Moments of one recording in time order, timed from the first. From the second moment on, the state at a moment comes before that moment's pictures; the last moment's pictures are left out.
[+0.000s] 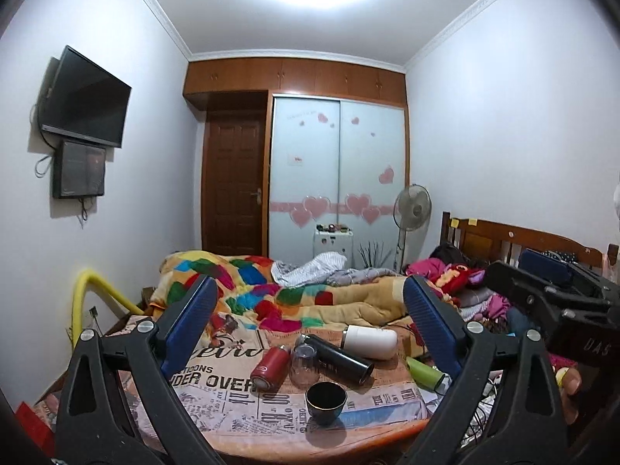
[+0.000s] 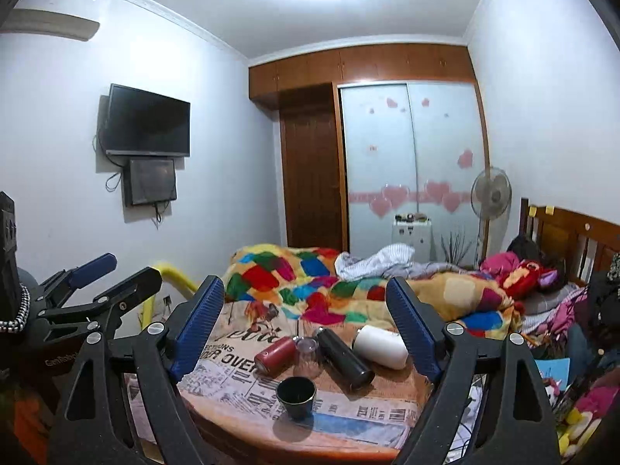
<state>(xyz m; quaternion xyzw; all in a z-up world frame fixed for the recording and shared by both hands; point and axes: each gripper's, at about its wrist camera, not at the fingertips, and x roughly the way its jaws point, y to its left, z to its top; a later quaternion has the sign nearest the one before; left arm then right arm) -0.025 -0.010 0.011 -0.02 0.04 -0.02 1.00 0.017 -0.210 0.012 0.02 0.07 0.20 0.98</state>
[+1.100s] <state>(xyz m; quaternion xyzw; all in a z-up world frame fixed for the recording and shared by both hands) -0.026 0.005 -0.017 -0.03 0.08 0.02 1.00 0.007 -0.211 -0.008 0.00 0.09 0.18 0.98</state>
